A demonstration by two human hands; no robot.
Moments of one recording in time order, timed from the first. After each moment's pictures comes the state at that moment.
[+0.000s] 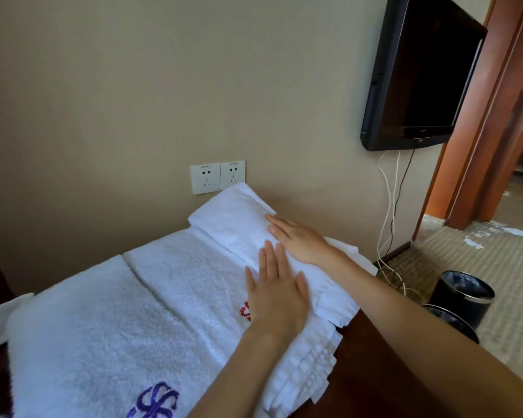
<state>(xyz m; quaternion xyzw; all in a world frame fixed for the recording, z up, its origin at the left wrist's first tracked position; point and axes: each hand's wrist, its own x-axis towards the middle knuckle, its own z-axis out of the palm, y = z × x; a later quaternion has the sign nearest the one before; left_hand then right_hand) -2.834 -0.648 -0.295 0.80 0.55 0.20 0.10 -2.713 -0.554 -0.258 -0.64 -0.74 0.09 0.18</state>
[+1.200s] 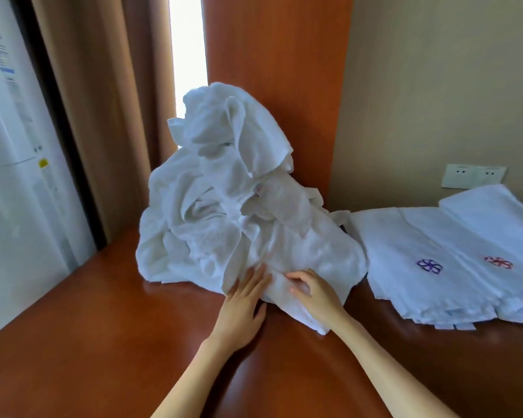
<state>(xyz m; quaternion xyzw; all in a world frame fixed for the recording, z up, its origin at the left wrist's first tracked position) -3.252 -1.028 -0.348 0.64 0.72 0.26 -0.03 -3.096 -0.897 -0.334 -0.32 -0.86 0.30 0.26</state>
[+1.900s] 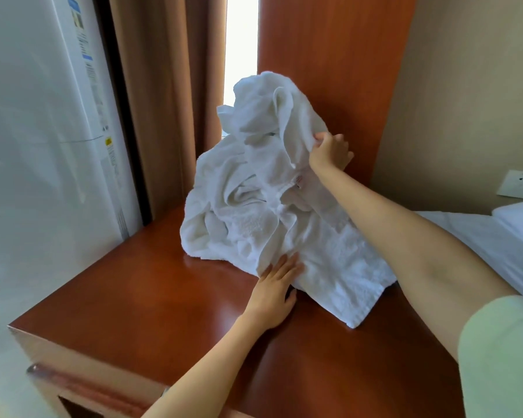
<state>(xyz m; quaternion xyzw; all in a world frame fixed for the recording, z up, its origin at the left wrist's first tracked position) -3.244 -1.033 -0.345 0.62 0.72 0.29 -0.04 -3.240 -0.841 -0.118 -0.47 -0.77 0.13 0.42</state>
